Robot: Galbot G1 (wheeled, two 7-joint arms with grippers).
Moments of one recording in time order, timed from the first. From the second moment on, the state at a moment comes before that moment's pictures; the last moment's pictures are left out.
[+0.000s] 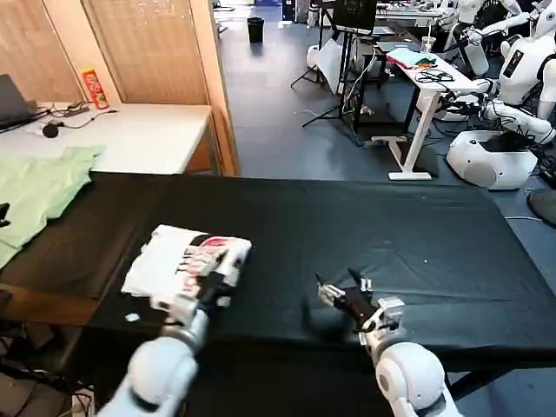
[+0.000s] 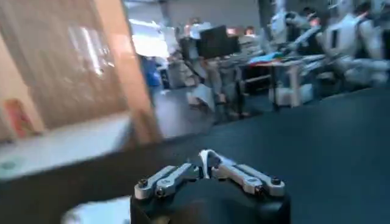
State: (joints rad) left arm 1.28 -1.24 -0.24 -2.04 -0.18 0.35 -0.06; right arm -1.31 1.33 0.36 2.06 0.39 -0.55 0.04
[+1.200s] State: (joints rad) left arm 1.35 -1.20 -0.35 -2.10 -0.21 0.27 -0.08; right arm -0.97 1.49 0.06 1.66 0.55 -0.62 0.05
